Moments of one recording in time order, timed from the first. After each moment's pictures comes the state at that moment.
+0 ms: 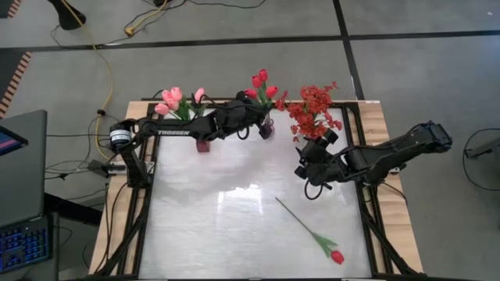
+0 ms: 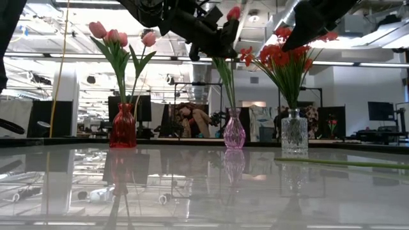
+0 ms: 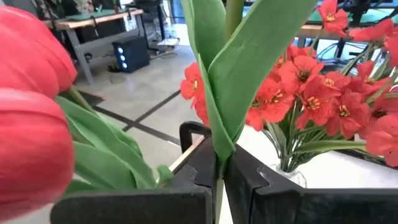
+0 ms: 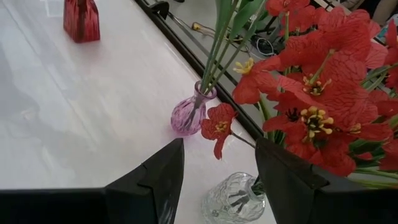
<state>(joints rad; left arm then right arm) 0.28 1.77 1.31 0.28 -0.34 -0.01 0.29 1.19 0.98 -0.75 1.02 0.44</state>
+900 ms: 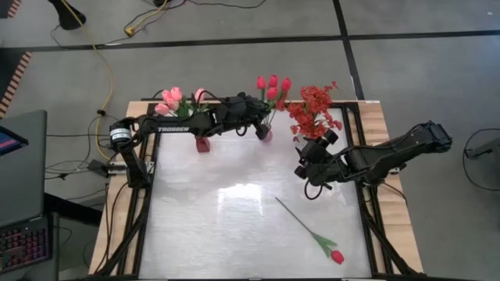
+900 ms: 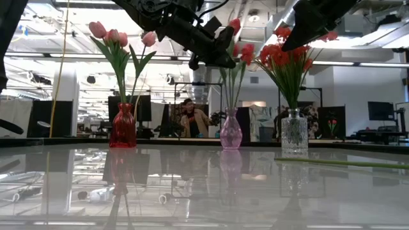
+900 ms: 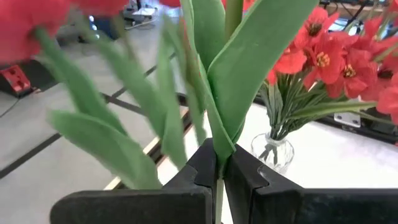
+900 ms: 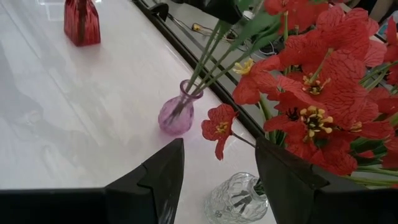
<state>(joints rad) 0.33 1.77 1.31 0.17 -0.18 -0.06 0.29 1.19 0.98 -0.75 1.02 0.46</state>
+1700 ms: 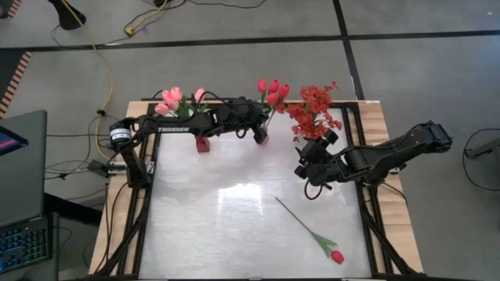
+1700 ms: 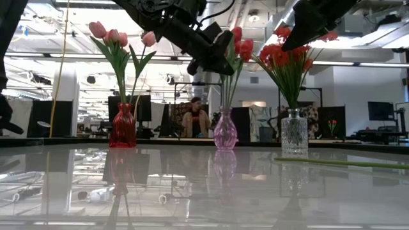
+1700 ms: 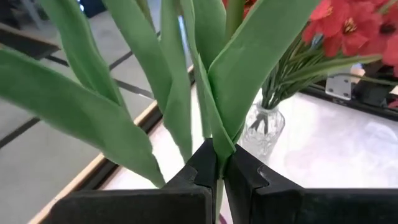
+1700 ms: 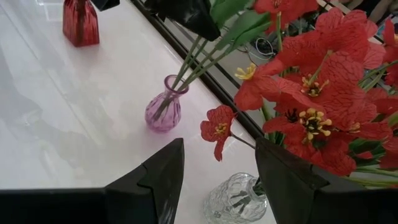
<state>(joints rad) 0.33 1.77 1.31 0.07 -0.14 -0.09 0.29 1.19 0.98 -0.75 1.02 0.46</state>
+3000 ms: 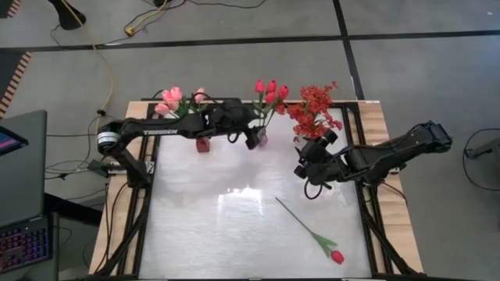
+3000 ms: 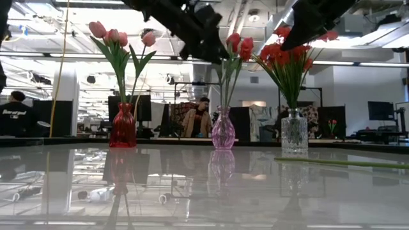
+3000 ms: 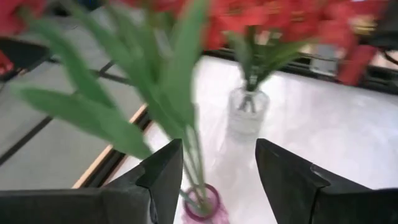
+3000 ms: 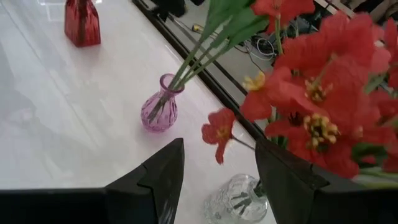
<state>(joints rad) 0.28 1.66 1.31 -0.11 -0.17 -0.04 0.29 1.19 0.98 -0.74 1.01 0.46</state>
